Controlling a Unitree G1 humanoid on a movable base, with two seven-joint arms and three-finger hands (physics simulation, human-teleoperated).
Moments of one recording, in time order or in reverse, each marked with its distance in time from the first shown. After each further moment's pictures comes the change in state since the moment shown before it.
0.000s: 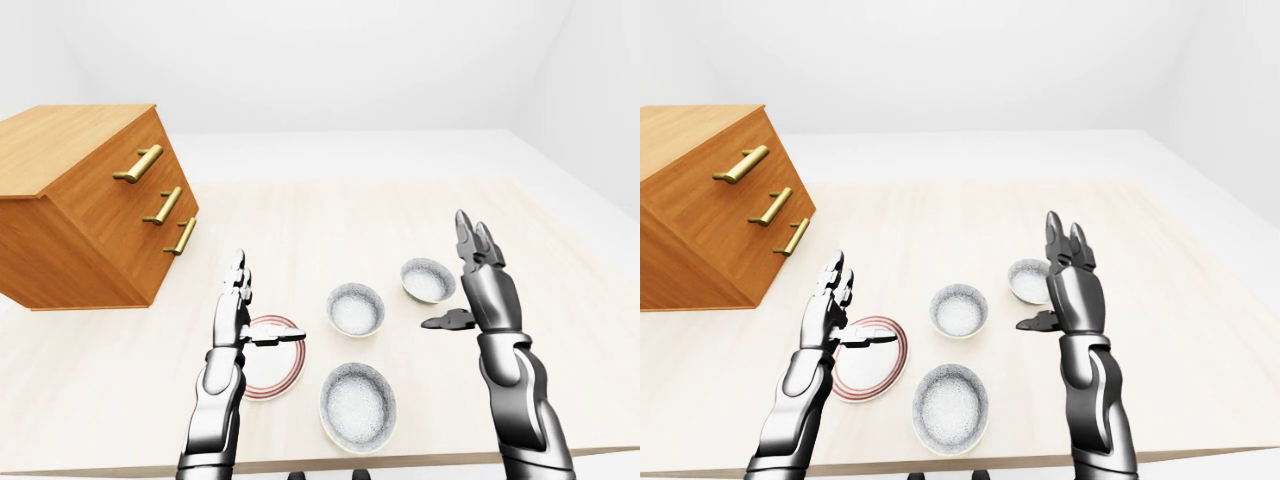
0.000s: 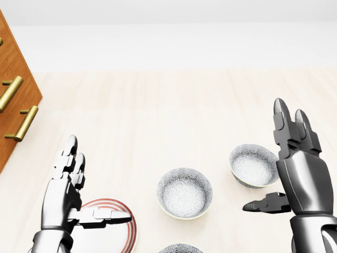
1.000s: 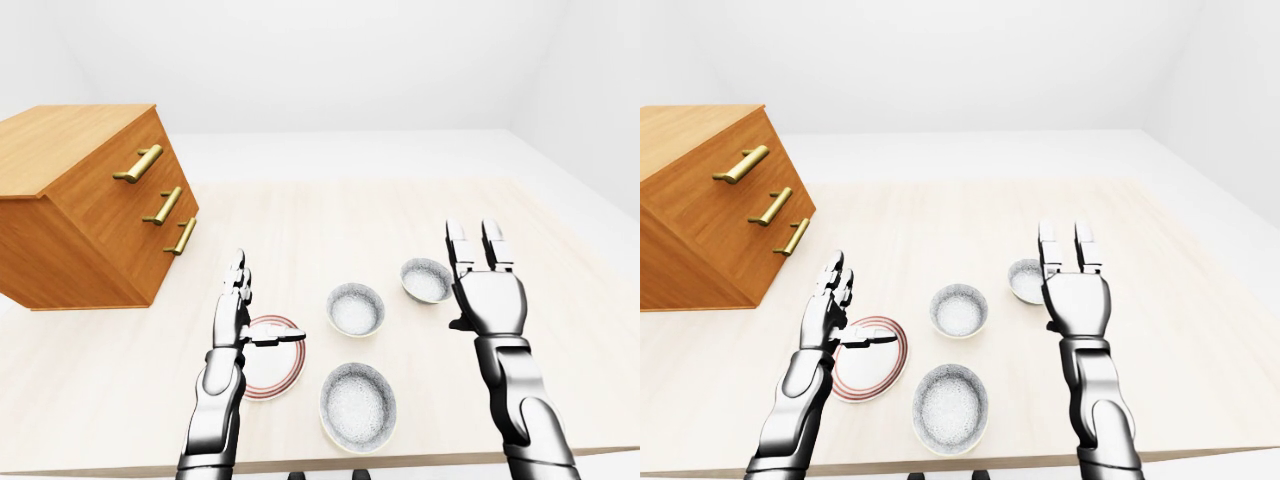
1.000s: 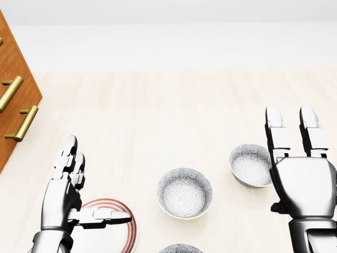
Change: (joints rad) left arm 0.003 0.000 -0.001 -0.001 0.001 -0.005 0.000; right arm 0.005 -0.056 0.022 0.083 -0.532 0.000 -0.202
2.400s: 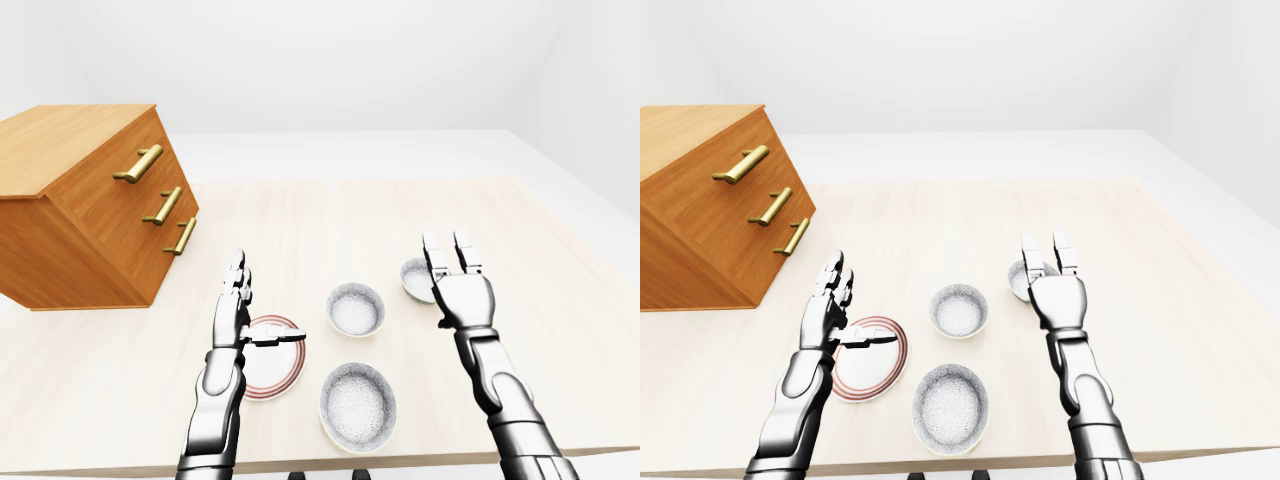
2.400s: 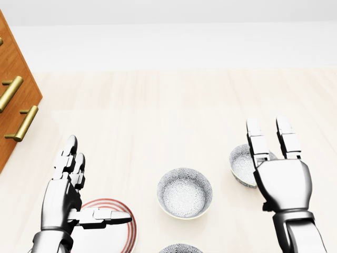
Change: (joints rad) left arm 0.003 -0.001 -0.002 -0.006 -0.002 0.001 0.001; right arm -0.150 -0.063 0.092 0.408 -0.057 0.000 -0.203
